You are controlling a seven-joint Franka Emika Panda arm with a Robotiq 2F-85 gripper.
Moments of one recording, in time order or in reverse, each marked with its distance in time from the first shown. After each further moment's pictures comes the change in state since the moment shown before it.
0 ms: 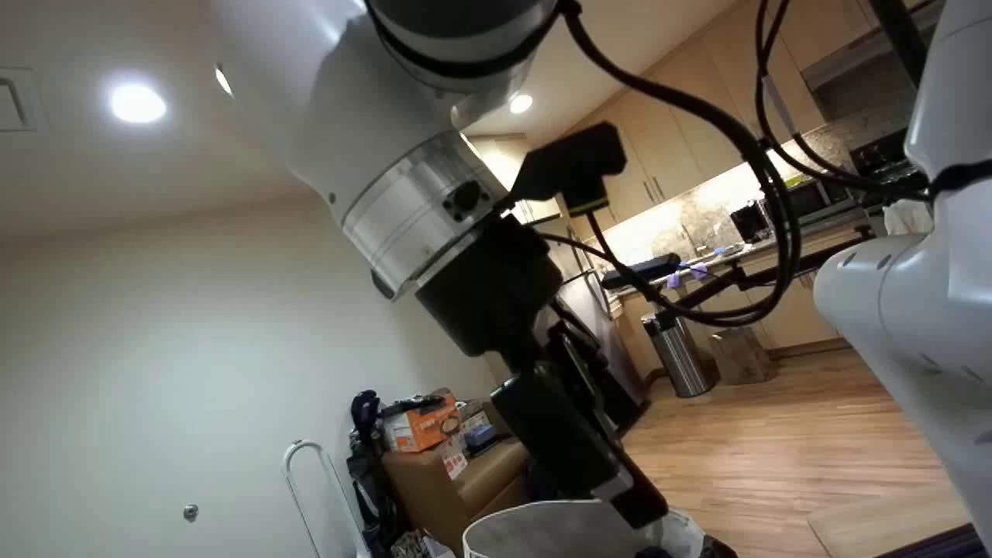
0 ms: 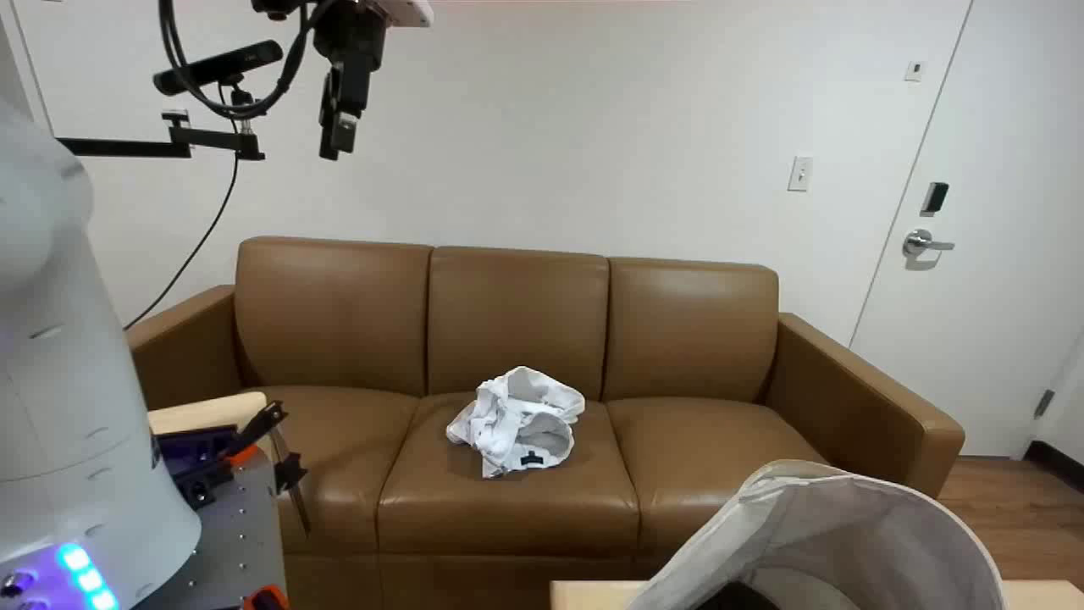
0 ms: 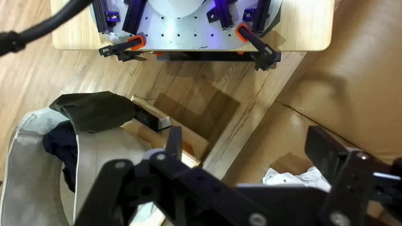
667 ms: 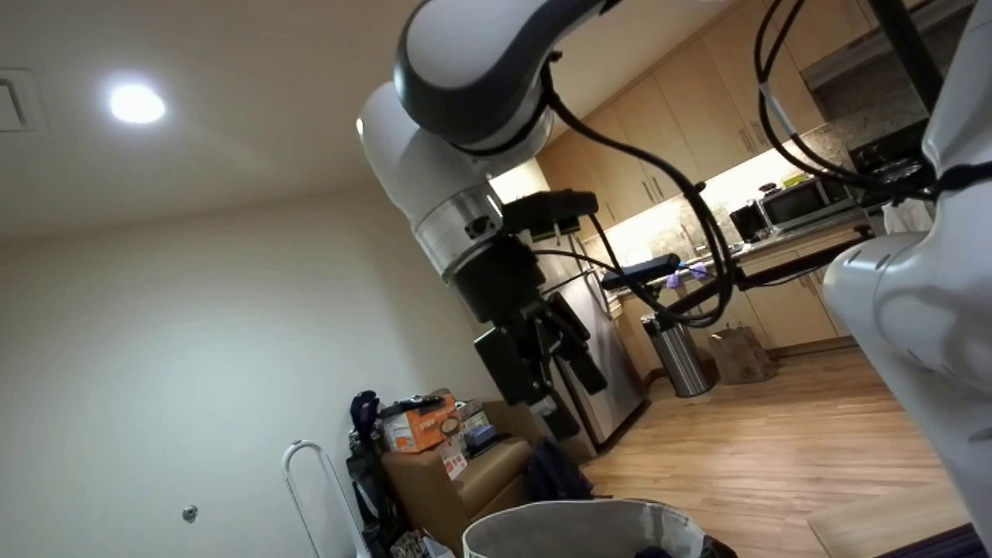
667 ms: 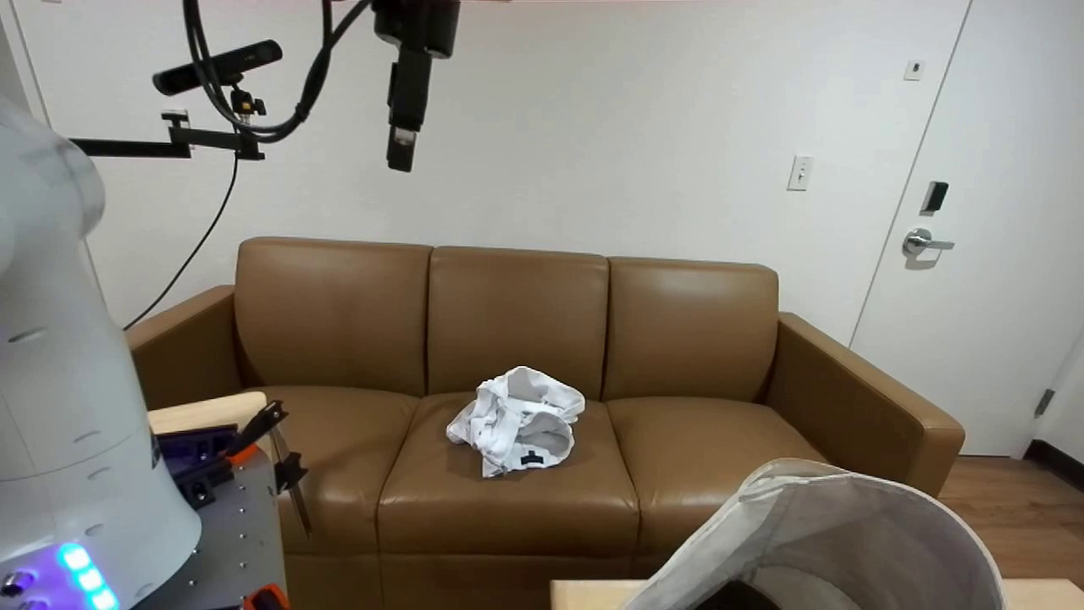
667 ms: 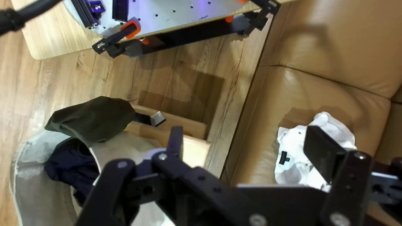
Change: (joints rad) arm -0.124 -0.060 -0.296 -0.086 -0.040 0.113 -0.100
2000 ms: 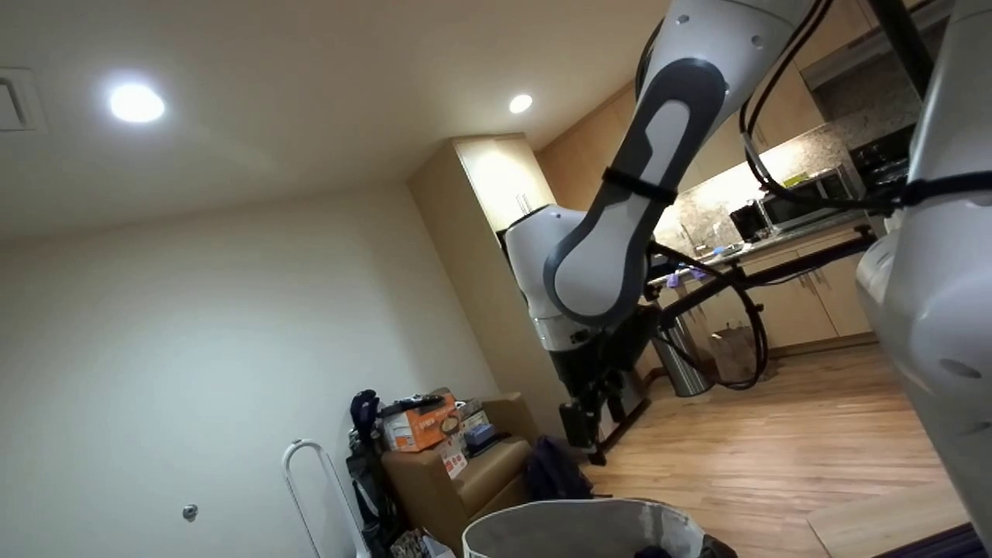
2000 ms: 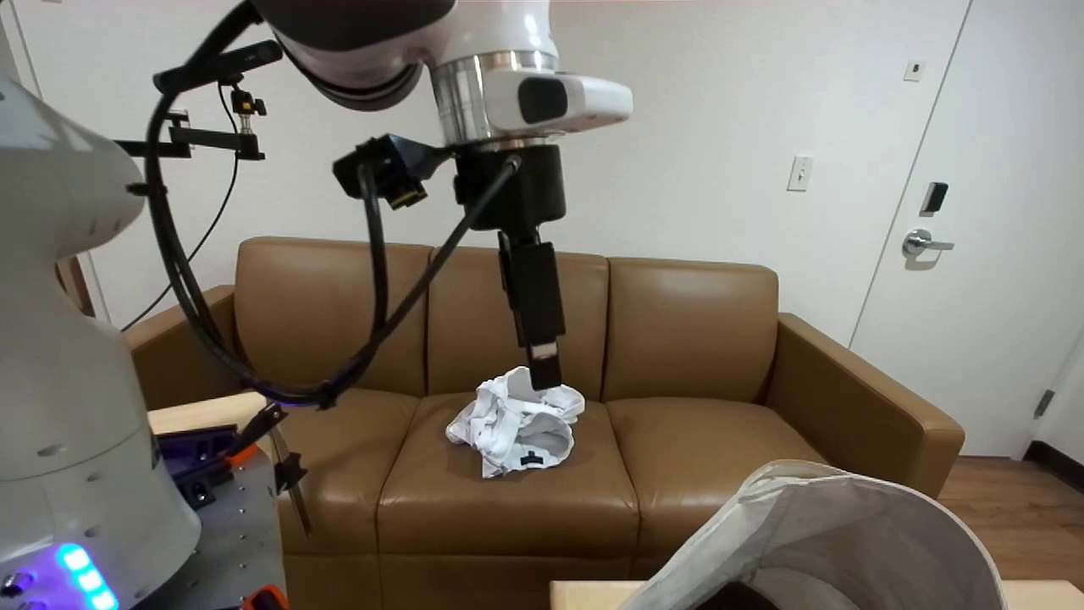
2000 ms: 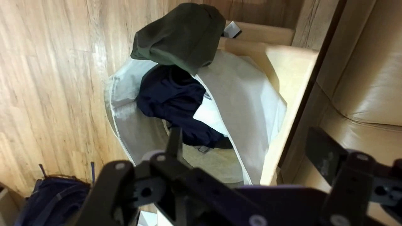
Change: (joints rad) arm -0.334 0.131 -0.201 -0.341 -0.379 0.814 -0.133
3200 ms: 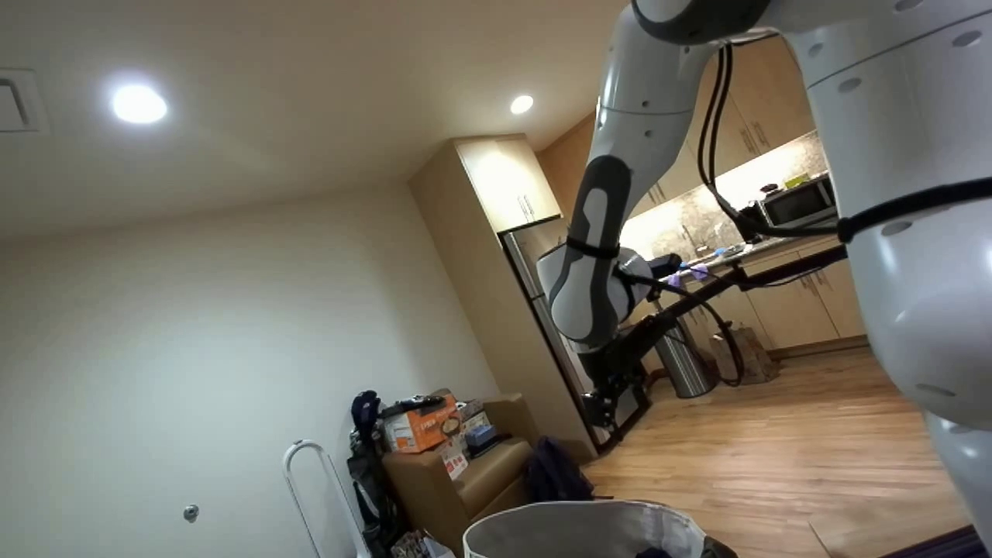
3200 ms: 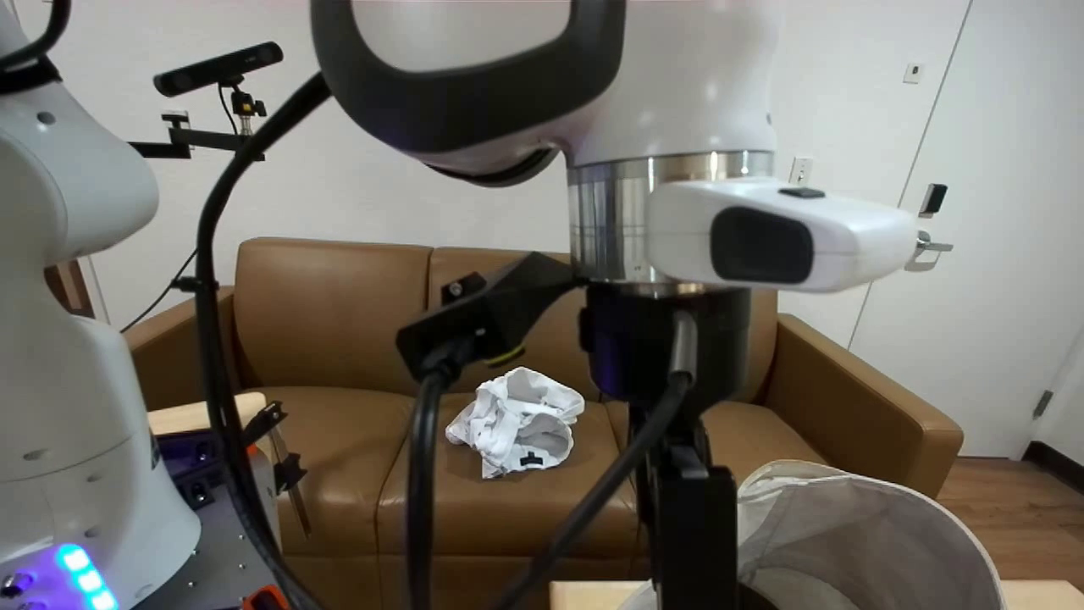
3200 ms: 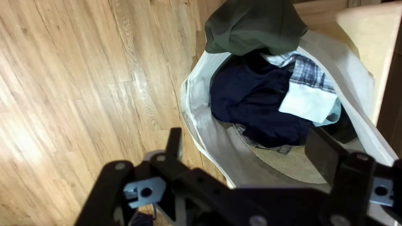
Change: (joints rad) arm -0.129 0.412 -0.194 0.247 0.020 0.146 -0.063
